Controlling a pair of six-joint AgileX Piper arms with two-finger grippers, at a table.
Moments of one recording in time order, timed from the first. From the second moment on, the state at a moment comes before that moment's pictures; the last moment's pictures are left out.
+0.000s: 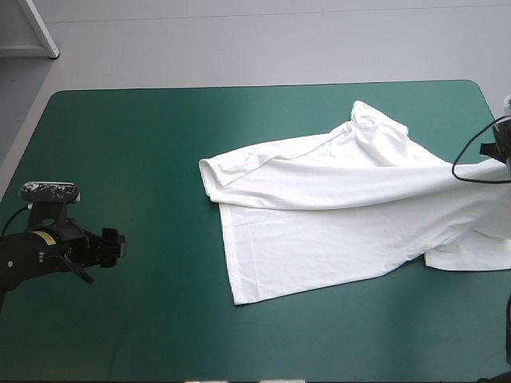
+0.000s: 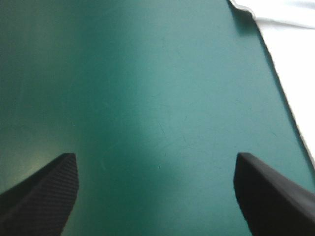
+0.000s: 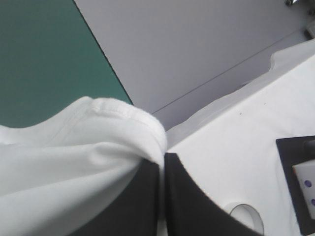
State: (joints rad) left arm -0.02 0.89 -1.01 -0.10 1.13 0.08; right arm -0.18 1.57 -1.42 -0.69 0.96 0.46
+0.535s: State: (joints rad) left arm -0.02 0.89 -1.00 -0.15 1.13 0.11; right arm -0.40 1.91 -1.72 -0.32 0.90 0.19
